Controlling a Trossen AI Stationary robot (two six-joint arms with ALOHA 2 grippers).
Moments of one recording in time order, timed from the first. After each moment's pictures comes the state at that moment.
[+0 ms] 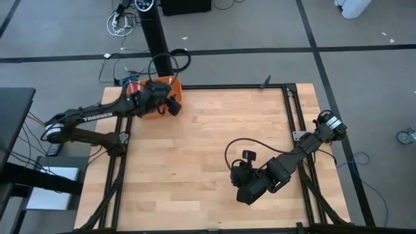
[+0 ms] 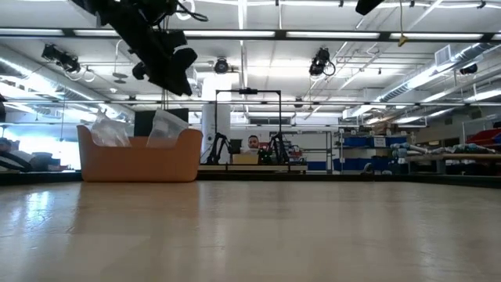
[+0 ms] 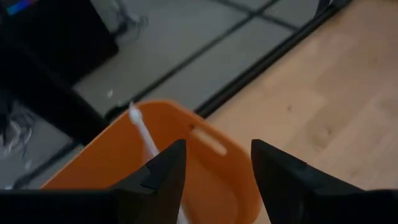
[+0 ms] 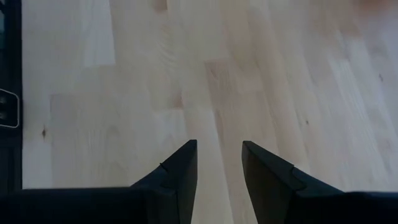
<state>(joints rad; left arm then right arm) 0.44 1.14 0.87 -0.34 -0.47 -0.13 0.62 1.73 1.57 -1.03 0.50 0.66</state>
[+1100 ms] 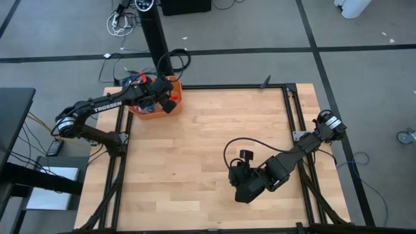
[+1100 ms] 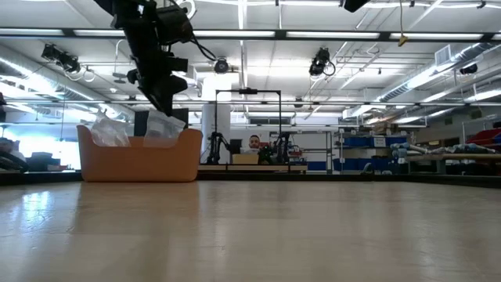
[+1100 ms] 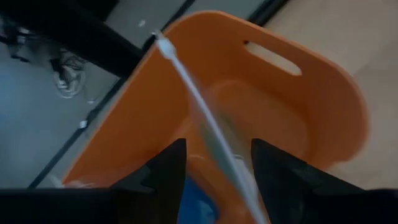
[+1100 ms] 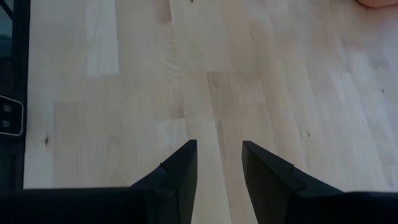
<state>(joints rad) 0.54 1.32 1.05 -0.74 -0.52 -0.08 0.60 1.73 1.57 -0.99 0.50 0.61</state>
